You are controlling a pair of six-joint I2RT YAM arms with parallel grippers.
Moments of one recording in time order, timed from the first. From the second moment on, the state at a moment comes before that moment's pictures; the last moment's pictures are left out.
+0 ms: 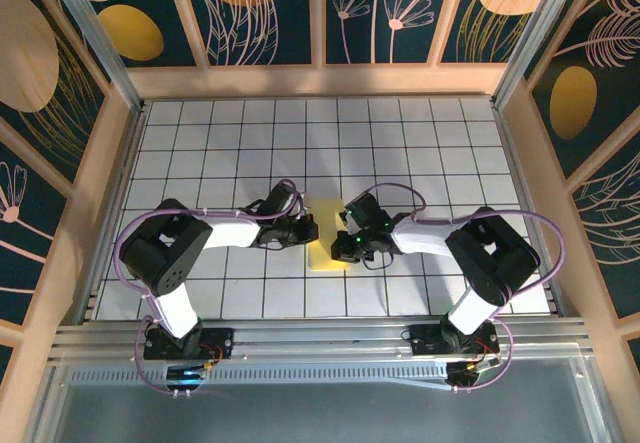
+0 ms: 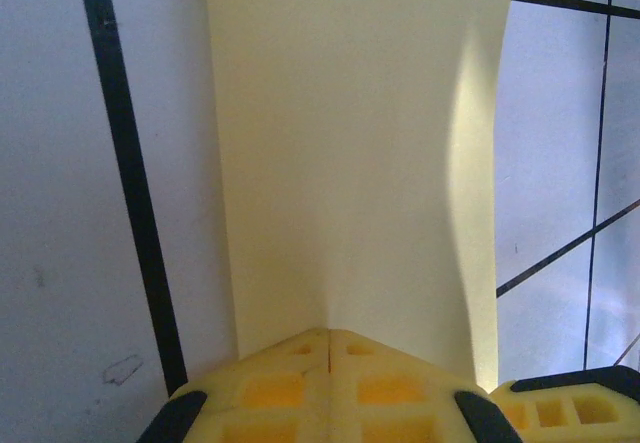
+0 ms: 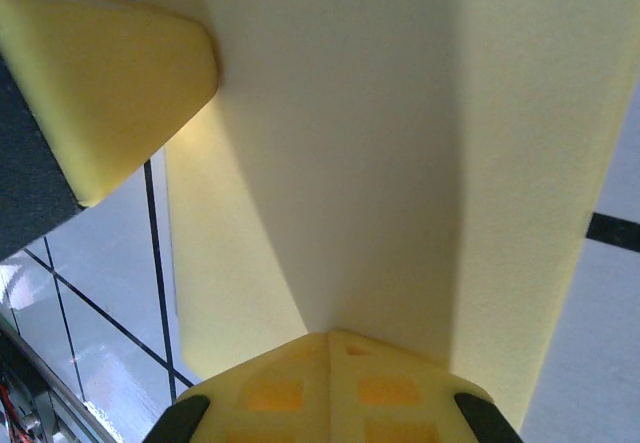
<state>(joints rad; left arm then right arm) -0.67 1.78 0.79 0.07 0.36 -0.80 0.74 1.64 0.70 -0.14 -0.43 0.73</state>
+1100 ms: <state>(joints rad) -0.49 1.85 0.90 0.03 0.33 -0.70 0.74 1.65 0.71 -0.09 -0.38 0.70</state>
